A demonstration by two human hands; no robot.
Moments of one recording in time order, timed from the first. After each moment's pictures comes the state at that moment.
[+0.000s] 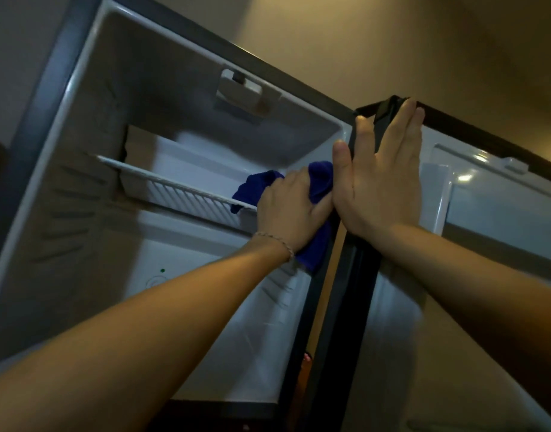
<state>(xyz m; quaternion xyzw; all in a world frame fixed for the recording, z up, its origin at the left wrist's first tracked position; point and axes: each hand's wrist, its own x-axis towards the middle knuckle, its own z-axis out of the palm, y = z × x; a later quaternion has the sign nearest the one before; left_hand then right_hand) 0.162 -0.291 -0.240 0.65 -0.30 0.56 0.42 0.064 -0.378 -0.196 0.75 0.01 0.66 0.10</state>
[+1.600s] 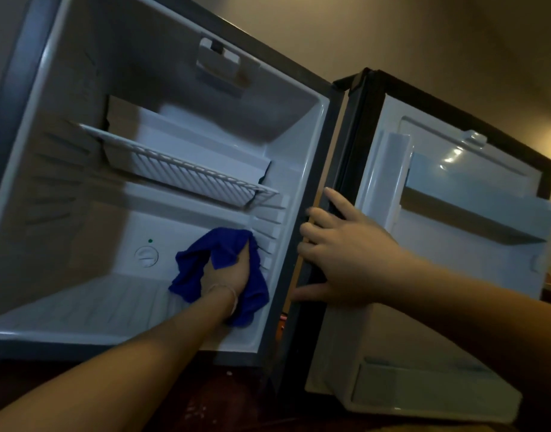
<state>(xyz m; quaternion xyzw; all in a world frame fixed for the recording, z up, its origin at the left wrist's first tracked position) 0.174 -0.292 -0.383 0.63 -0.04 0.17 0.76 0.000 -0.395 -0.268 0.83 0.11 0.22 0.50</state>
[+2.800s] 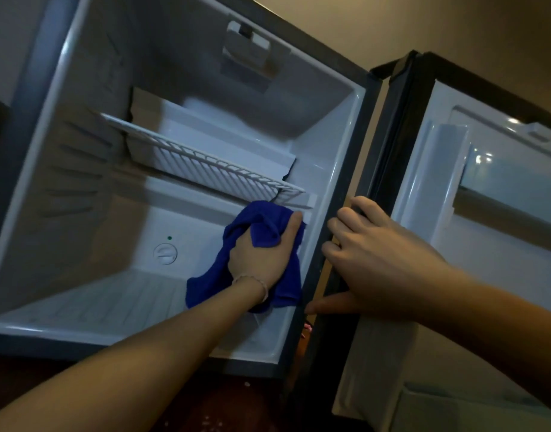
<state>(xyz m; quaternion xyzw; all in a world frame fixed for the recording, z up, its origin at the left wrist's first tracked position) 0.167 -0.297 -0.353 0.68 -0.10 0.34 0.64 0.011 -0.386 -0.269 0.81 0.10 0.20 0.54</state>
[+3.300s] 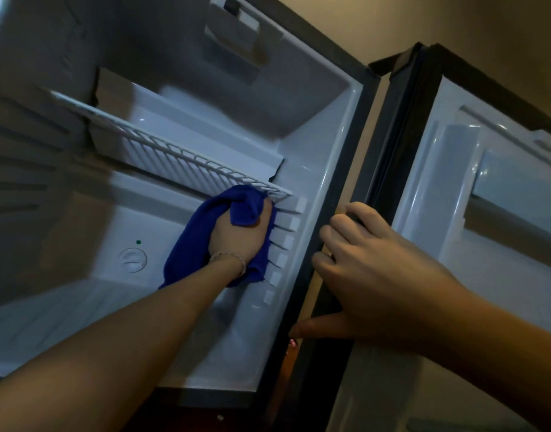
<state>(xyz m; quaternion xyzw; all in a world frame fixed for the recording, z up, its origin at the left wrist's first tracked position) 0.235 -0.299 -0.323 0.63 -0.13 0.34 0.68 0.031 -0.410 -0.274 0.78 0.16 0.29 0.53</state>
